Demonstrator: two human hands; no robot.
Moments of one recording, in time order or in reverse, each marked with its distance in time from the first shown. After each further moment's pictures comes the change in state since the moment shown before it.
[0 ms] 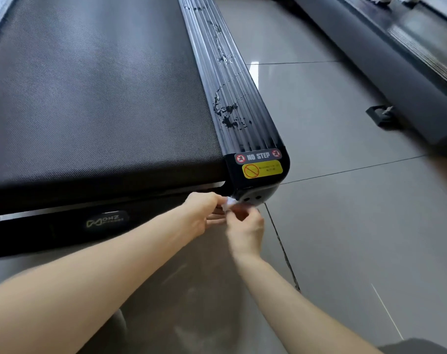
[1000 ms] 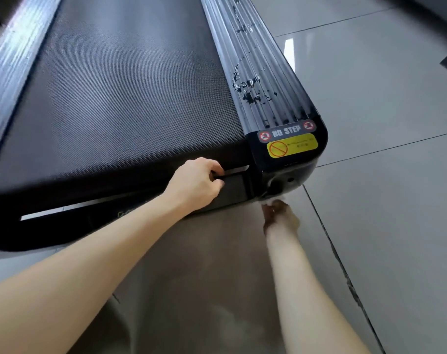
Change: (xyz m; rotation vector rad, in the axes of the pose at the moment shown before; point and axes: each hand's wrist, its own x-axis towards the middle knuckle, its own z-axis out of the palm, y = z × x) left_hand -0.012 0.024 -0.058 1.227 0.313 0.699; right_hand 0.062 0.060 0.026 1.056 -0.040 0.833
